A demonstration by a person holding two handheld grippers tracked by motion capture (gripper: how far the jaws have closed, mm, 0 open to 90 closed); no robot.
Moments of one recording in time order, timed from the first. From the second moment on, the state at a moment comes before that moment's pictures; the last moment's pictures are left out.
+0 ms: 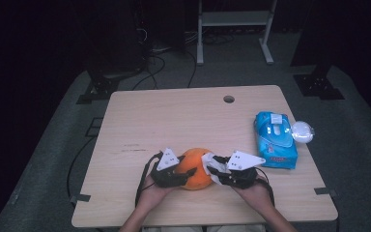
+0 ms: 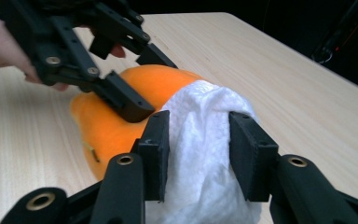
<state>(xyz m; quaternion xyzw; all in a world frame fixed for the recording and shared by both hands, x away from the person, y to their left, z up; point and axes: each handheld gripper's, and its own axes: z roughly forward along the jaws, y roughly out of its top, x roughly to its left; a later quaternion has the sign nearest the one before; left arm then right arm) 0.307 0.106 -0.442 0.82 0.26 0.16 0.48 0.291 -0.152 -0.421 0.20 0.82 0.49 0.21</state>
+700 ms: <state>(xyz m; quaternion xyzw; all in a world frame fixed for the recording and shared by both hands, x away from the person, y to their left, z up) 0.310 0.112 -0.441 0.82 0.29 0.16 0.46 0.294 -0.142 -0.432 0.23 0.81 0.52 0.13</state>
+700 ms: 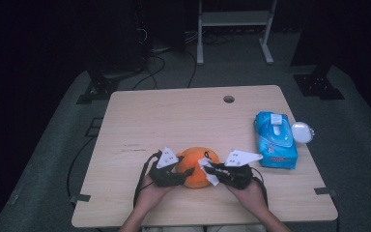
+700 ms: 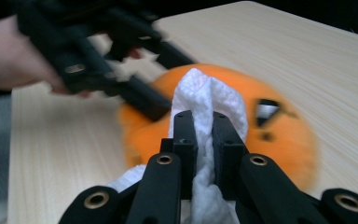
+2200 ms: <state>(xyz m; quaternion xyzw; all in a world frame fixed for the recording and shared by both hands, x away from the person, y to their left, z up) 0.322 0.141 -0.425 0.78 0.33 0.10 0.52 0.305 -0.156 -0.438 0.28 0.80 0.51 0.15</state>
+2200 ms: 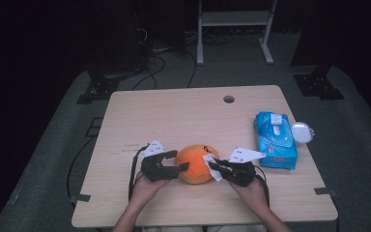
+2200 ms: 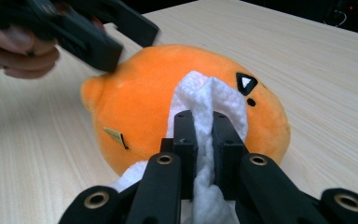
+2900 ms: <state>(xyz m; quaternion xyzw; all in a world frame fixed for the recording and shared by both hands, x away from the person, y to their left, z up) 0.330 0.136 -0.444 0.79 0.33 0.06 0.51 0.284 -0.130 -0.433 0.22 0.82 0.51 0.15</state>
